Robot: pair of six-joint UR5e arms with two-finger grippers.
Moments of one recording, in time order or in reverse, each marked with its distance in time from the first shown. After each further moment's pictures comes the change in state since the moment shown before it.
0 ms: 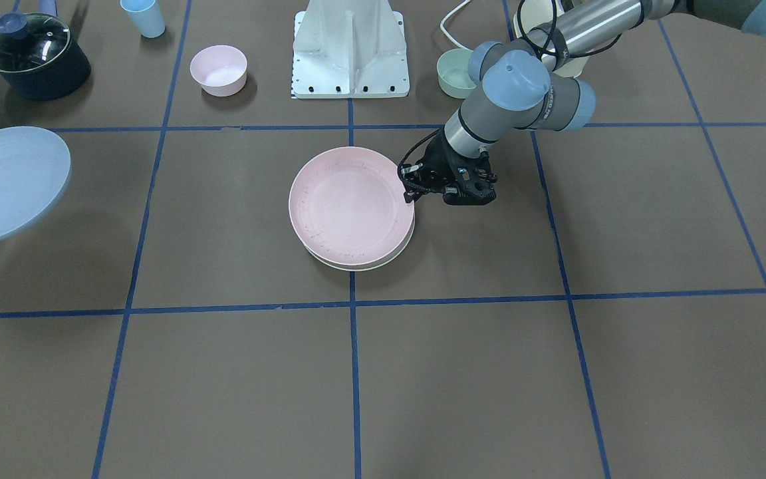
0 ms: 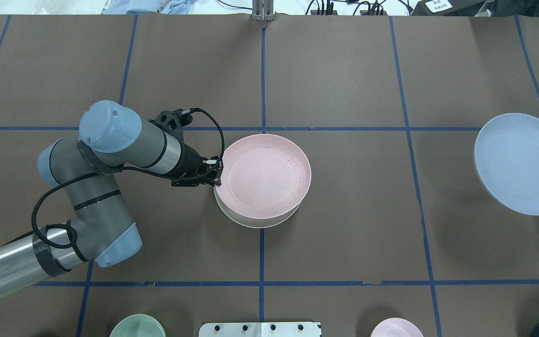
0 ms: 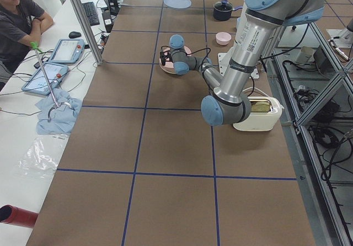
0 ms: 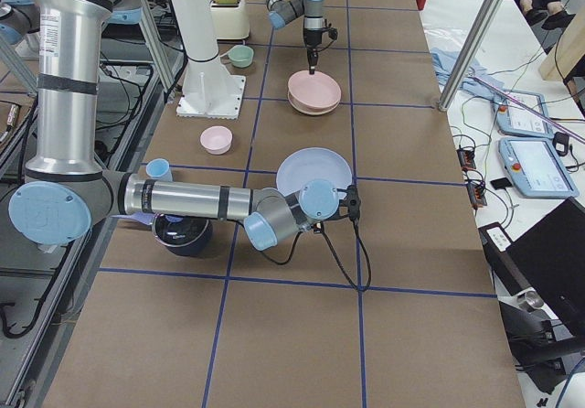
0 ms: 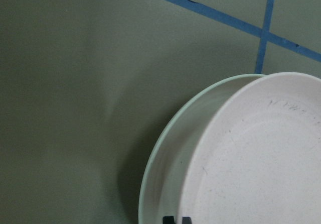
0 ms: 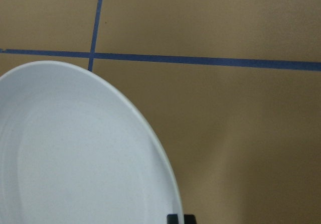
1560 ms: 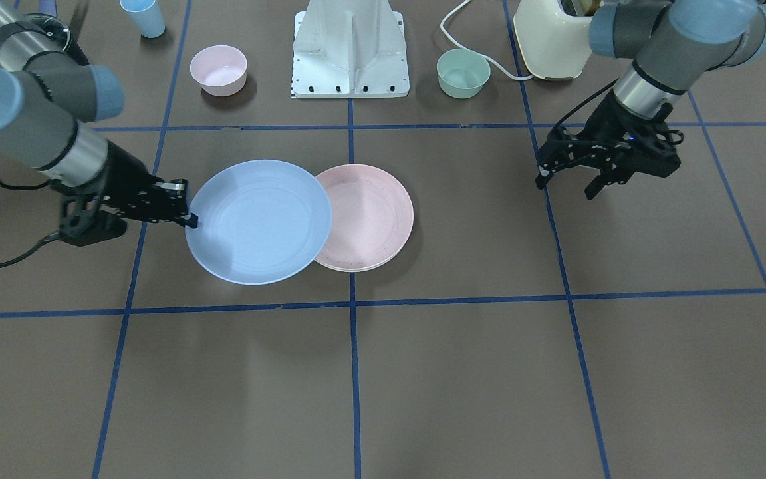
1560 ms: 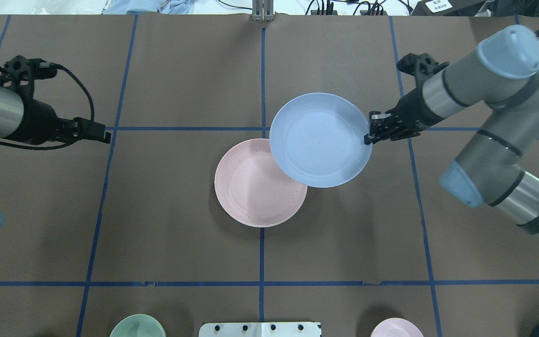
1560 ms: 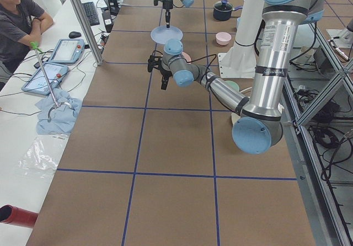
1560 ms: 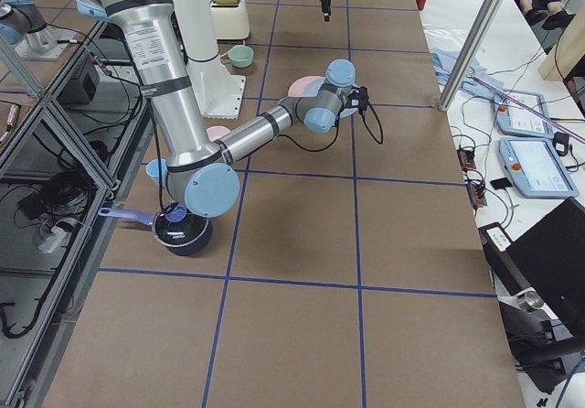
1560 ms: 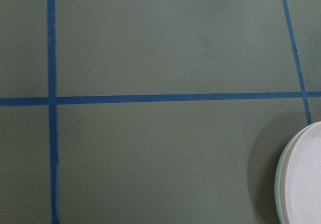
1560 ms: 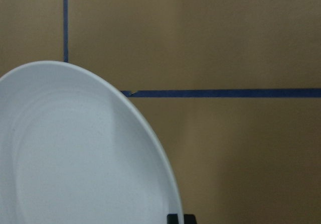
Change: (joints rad) left arm -0.317 0.391 -0.346 0.123 -0.037 0.525; right arm -0.592 0.492 0.085 -0.088 -0.447 0.768
